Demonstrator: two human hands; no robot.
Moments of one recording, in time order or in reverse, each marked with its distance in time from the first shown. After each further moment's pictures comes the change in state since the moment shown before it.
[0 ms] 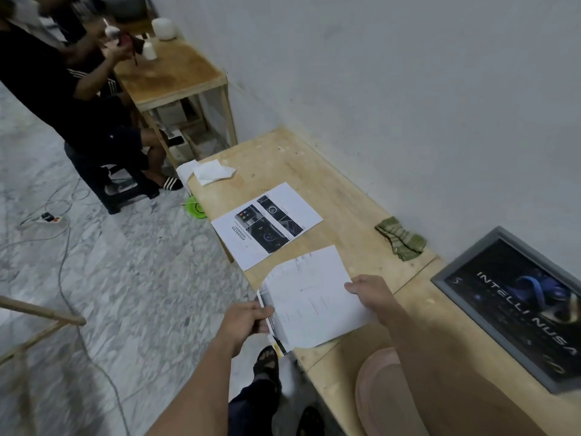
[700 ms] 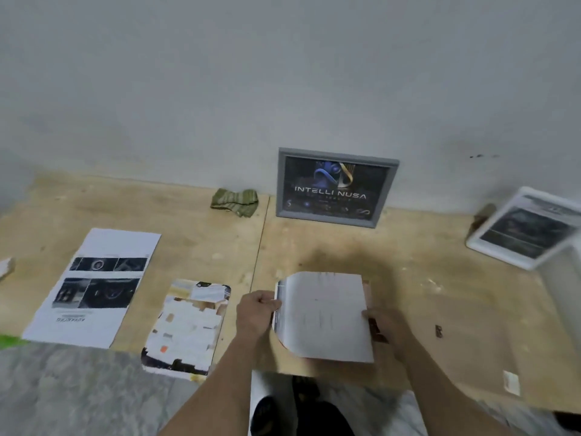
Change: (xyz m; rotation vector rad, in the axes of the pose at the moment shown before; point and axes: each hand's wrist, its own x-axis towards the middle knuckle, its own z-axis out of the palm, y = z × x) left_hand -0.023 -0.041 0.201 0.686 -0.417 0.170; right_hand -0.211 0.213 -0.059 0.703 0.591 0.525
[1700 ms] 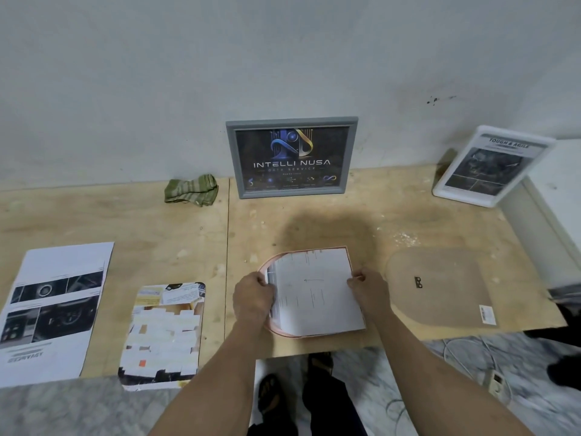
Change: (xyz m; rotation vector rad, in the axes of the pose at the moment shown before) left_hand 0.010 0.010 0.045 0.542 0.028 0.140; right_hand 0.025 0.027 0.010 -0.181 0.311 -0.158
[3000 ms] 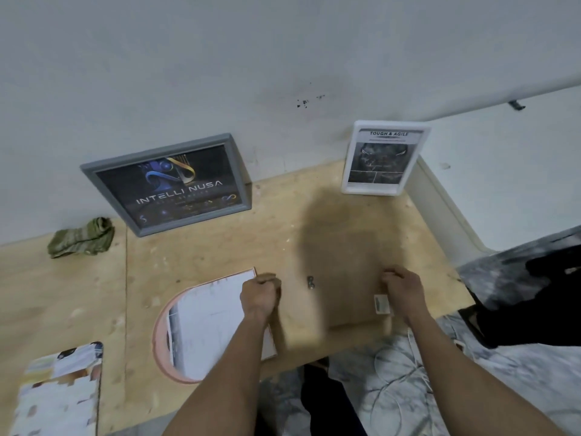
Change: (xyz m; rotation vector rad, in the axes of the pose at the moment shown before) left_hand -0.044 0.149 0.166 -0.277 -0.227 -0.128; right_hand 0.078 0.118 -0.223 0.296 0.204 0.194
